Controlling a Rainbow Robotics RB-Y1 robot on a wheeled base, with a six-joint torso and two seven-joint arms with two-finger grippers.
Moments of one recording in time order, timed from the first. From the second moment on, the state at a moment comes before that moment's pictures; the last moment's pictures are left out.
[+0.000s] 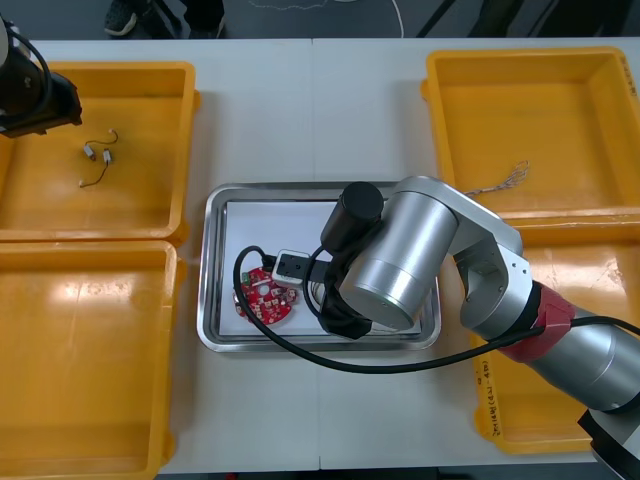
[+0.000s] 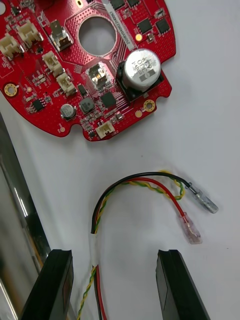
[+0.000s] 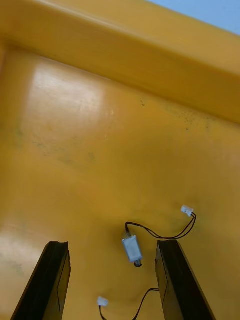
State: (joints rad) right arm -0.67 -0.39 0.78 -1.85 -0.54 1.58 1.83; left arm -1.04 0.83 -0.37 -0.82 0.80 1.16 -1.19
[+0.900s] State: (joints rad) right arm -0.79 -0.39 0.44 -1.85 -0.67 1.91 1.83; left arm -1.04 0.76 -0.37 -0.69 0.80 1.09 -1.19
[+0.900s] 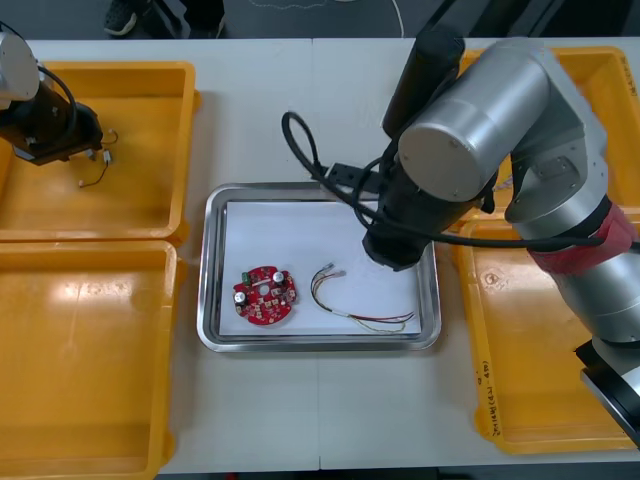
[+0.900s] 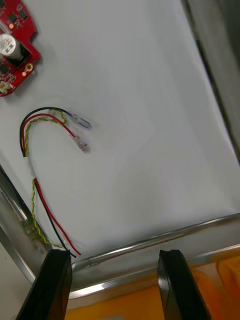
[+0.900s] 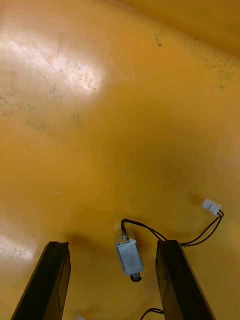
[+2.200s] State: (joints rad) right arm -0.83 -0.53 0.00 -1.64 -0.68 1.92 1.29; left arm -1.05 0.73 -0.37 -0.64 0.77 1.06 -1.19
